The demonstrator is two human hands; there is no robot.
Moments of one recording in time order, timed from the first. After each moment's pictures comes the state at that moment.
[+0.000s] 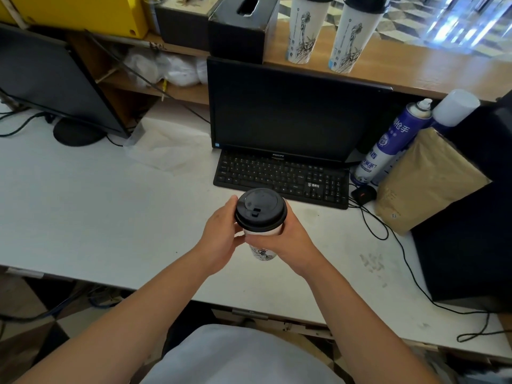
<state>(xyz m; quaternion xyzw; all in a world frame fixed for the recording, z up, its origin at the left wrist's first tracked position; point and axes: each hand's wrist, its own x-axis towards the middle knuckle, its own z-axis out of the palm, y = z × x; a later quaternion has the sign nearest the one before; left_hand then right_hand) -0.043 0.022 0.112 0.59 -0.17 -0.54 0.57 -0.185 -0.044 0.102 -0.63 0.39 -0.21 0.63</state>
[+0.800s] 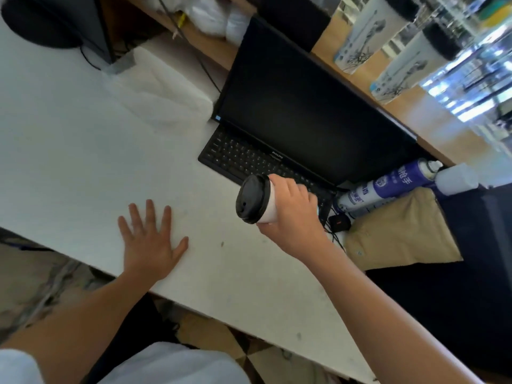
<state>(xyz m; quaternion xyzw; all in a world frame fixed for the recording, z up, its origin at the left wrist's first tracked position) 0.001 0.065 -0.111 0.91 -0.41 -0.12 0.04 -0.155 -0.109 0.140 -0.92 0.38 0.04 0.08</state>
